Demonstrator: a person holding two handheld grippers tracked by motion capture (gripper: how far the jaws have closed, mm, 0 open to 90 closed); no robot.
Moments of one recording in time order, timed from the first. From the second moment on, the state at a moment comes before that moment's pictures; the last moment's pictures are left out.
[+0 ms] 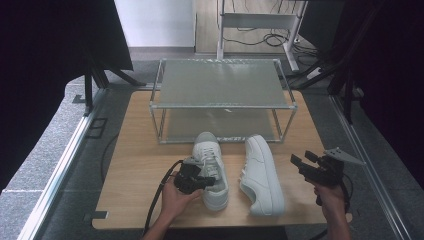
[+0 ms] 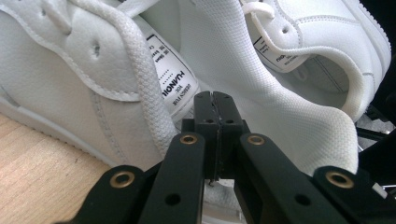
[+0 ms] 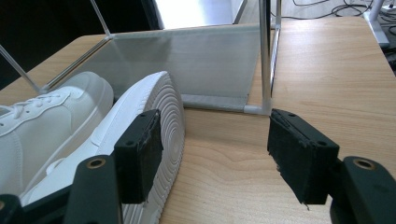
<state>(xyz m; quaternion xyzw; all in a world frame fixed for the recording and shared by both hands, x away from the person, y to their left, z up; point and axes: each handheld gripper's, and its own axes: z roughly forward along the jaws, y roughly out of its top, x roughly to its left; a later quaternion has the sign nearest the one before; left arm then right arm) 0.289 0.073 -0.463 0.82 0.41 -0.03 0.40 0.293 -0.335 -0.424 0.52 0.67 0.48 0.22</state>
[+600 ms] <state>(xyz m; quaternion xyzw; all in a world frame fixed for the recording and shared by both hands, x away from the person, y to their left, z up) 0.286 0.122 -0.460 0.80 0.44 -0.02 0.41 0.294 -0.329 -0.425 0.51 0.68 0.48 0.21</state>
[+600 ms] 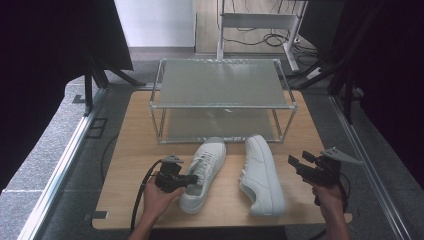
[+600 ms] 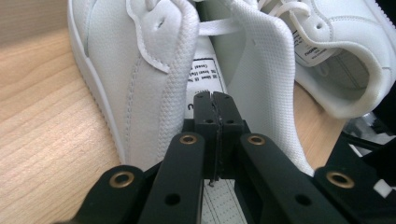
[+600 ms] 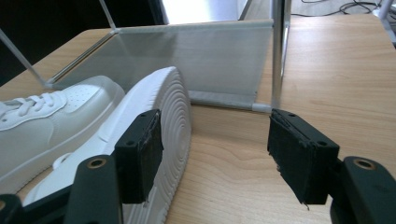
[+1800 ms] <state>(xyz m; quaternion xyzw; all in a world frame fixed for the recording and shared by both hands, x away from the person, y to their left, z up) 0.281 0.185 -0.426 0.71 0.49 0.07 0.51 0.251 -0.206 -0.433 0.35 0.83 0.42 0.15</state>
